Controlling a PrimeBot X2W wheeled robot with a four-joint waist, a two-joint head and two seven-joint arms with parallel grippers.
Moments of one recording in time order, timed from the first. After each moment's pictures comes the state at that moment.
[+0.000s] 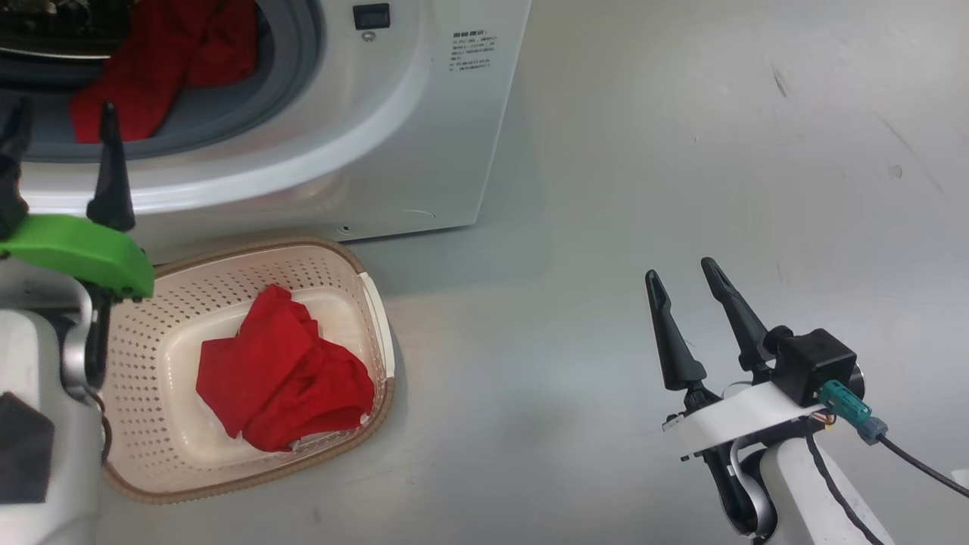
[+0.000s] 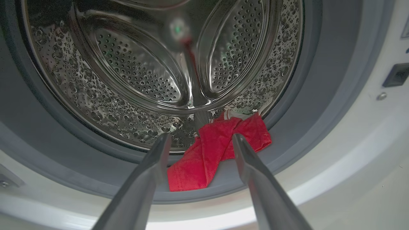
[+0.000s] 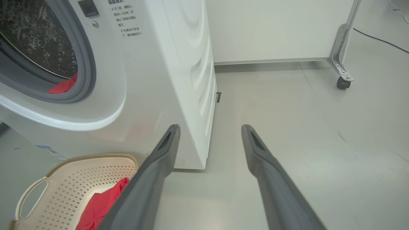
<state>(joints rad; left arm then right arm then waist) -0.48 0.20 0.00 0.24 -0.23 -0.01 -0.02 -0.14 -0.06 0.28 0.16 0.33 0.04 -0.25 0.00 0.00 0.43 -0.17</state>
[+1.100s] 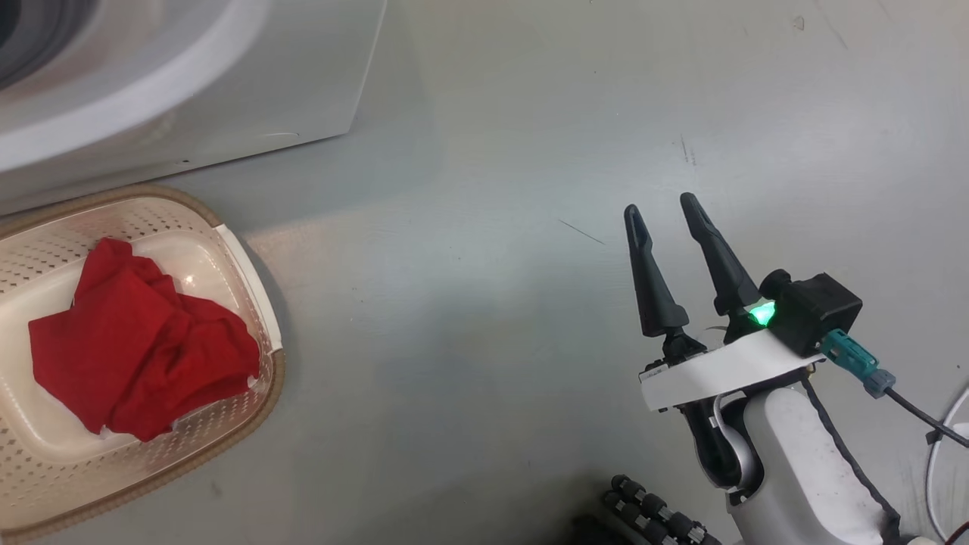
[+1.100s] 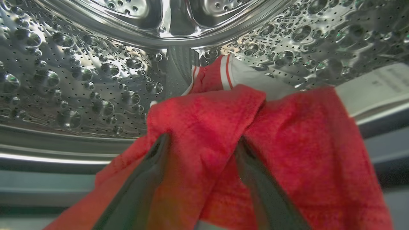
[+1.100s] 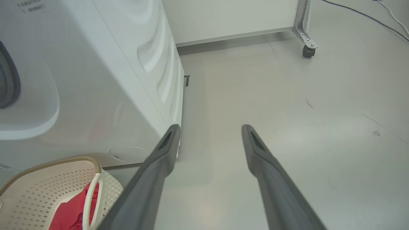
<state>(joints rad) -1.01 0.33 0.04 0.60 -0.34 -0.08 0.32 -0.26 -0.04 0.34 0.12 0.47 0.05 -0.25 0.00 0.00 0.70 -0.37</state>
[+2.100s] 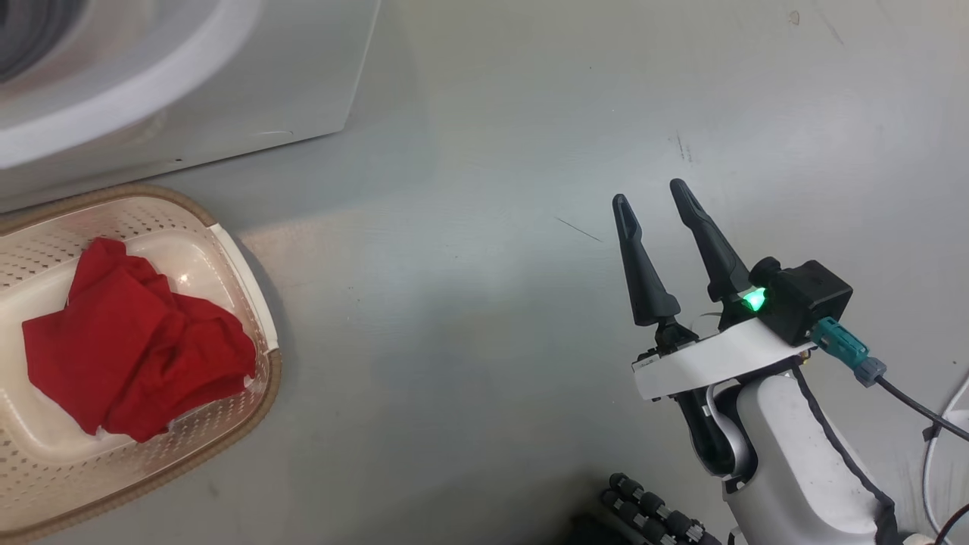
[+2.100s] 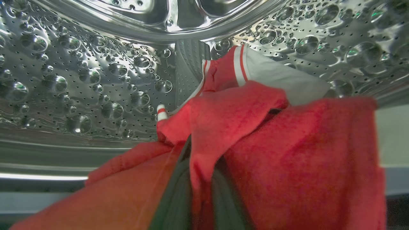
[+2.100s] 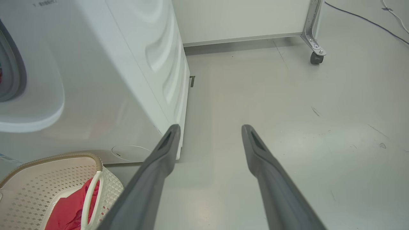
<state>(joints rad) -1.13 0.34 -0.02 0.79 -0.27 -0.08 0.28 -0.30 -0.04 0.36 0.13 0.43 0.02 -0.25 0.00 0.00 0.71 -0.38</state>
